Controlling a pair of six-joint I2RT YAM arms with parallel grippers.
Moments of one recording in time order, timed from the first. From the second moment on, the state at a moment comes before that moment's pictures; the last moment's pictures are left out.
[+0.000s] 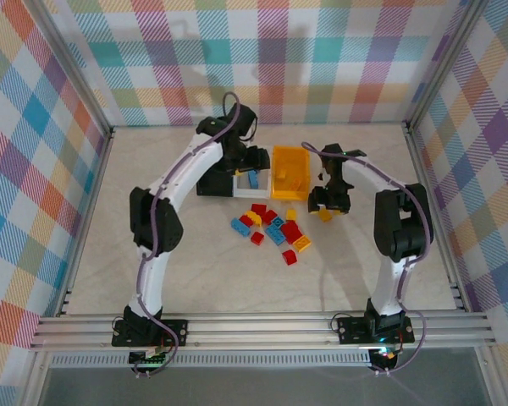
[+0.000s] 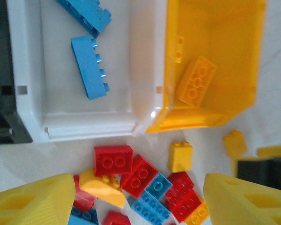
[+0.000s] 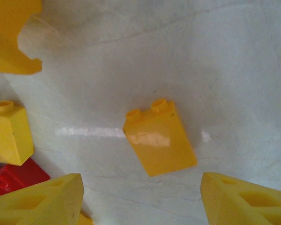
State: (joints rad) left arm -0.52 2.12 2.17 -1.15 0.17 -0.56; right arm 0.27 1.94 1.44 -1.02 -0.10 0.24
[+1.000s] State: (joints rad) left arm -0.51 1.60 1.49 -1.05 0.19 -0.66; right arm 0.26 2.01 1.43 -0.99 -0.03 0.21
